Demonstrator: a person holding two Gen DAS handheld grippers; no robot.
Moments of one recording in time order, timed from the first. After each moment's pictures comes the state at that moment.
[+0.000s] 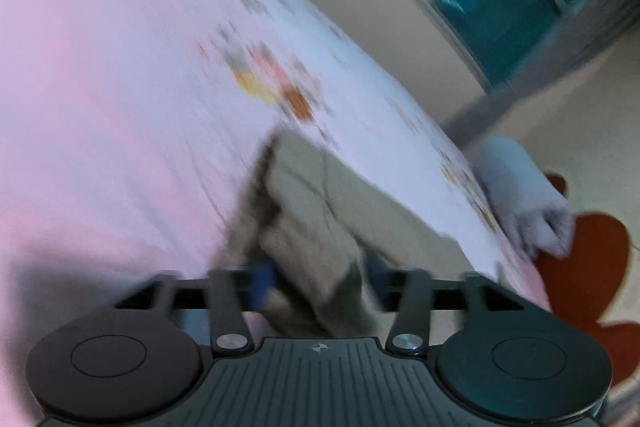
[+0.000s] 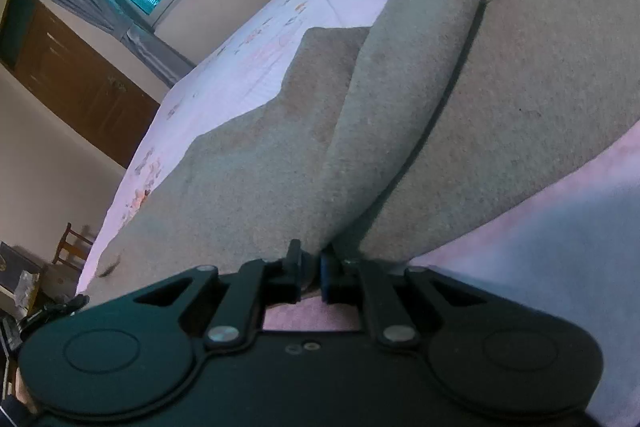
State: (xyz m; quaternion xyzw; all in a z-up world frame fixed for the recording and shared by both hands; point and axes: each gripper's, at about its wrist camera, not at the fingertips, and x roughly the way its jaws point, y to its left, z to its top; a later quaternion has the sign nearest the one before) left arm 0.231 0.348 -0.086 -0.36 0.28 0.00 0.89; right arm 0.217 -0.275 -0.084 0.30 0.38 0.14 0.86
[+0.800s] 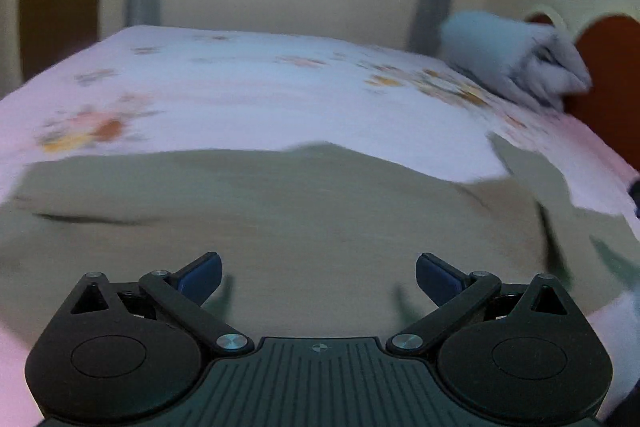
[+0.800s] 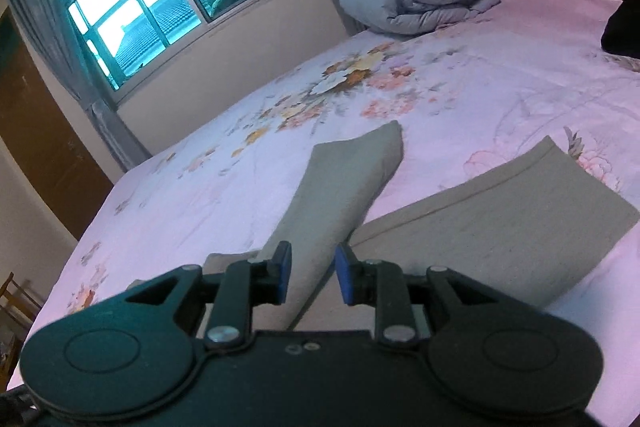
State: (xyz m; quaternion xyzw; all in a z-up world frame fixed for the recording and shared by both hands) left arm 0.274 0.049 -0.040 -0.06 0.31 -0.04 0.95; right arm 0.220 -0.404 0.008 0.23 0.27 0.04 0.93
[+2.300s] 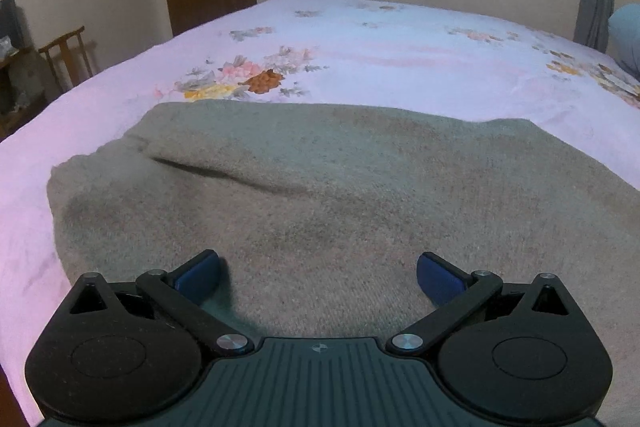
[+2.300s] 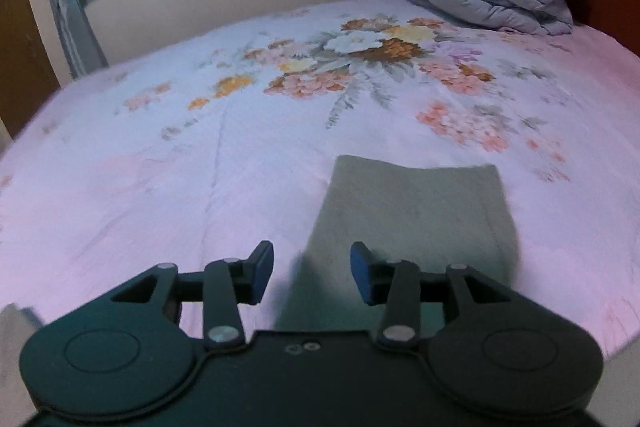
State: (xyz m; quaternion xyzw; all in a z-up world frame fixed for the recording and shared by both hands) left arm 0.312 0.086 -0.086 -0.06 0.34 0.23 0.91; right arm 0.458 -0.319 -0.028 0.06 0.37 0.00 0.93
